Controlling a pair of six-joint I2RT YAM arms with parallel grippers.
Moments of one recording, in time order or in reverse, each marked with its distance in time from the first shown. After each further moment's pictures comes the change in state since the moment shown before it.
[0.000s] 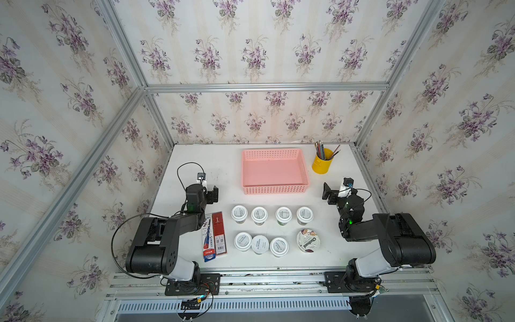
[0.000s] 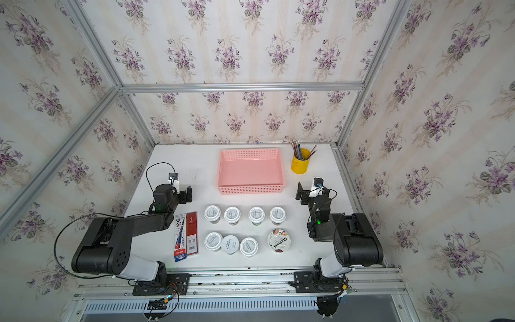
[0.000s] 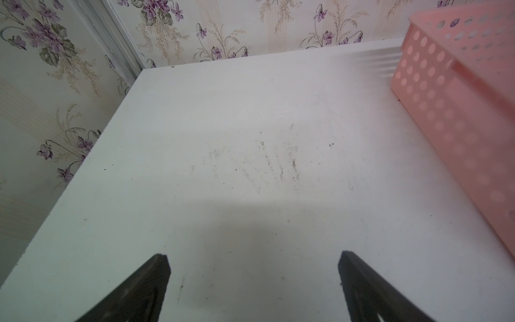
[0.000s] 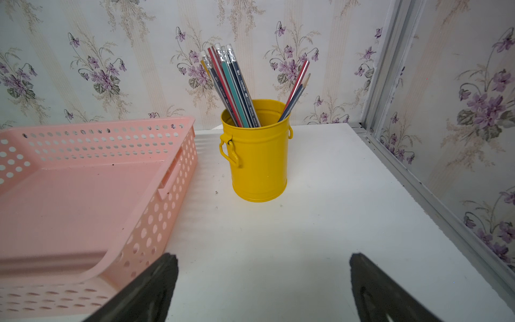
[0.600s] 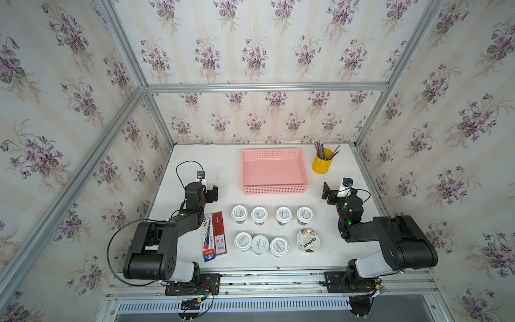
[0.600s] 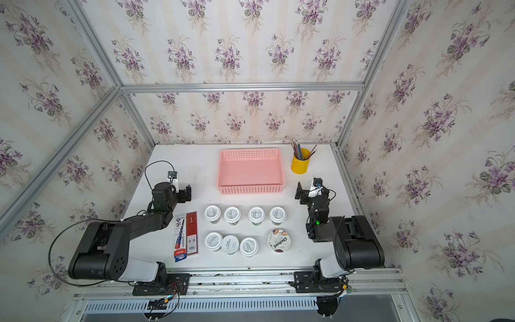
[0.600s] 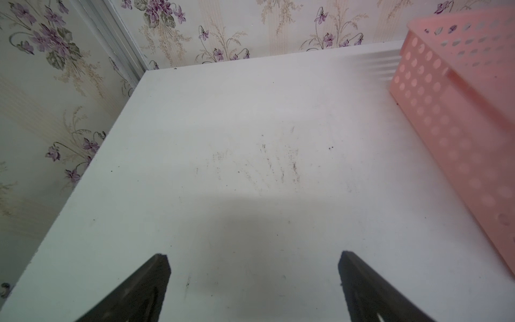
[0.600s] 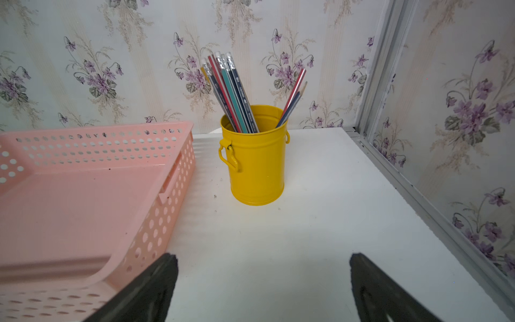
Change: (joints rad) left arm 0.000 -0.084 0.118 -0.213 -0.035 -0.010; right arm 0.085 -0.103 0.005 -0.072 0.126 -0.010
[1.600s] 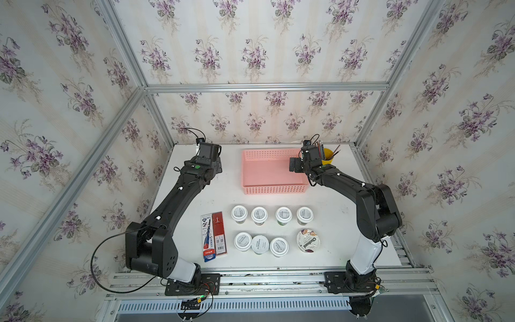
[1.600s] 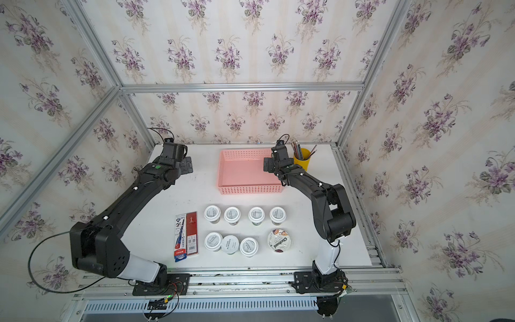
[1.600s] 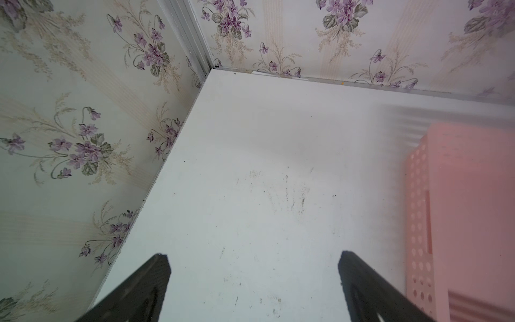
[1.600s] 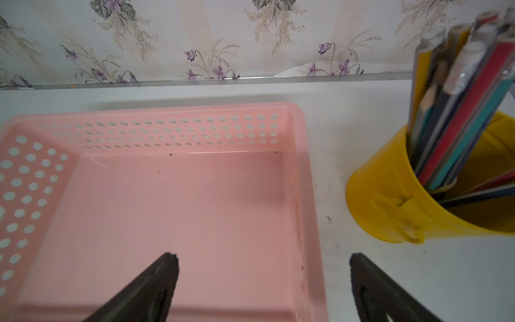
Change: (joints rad) left arm -0.196 0.065 0.740 -0.999 -0.395 -0.360; right arm 0.261 0.433 1.089 -1.218 0.060 0.218
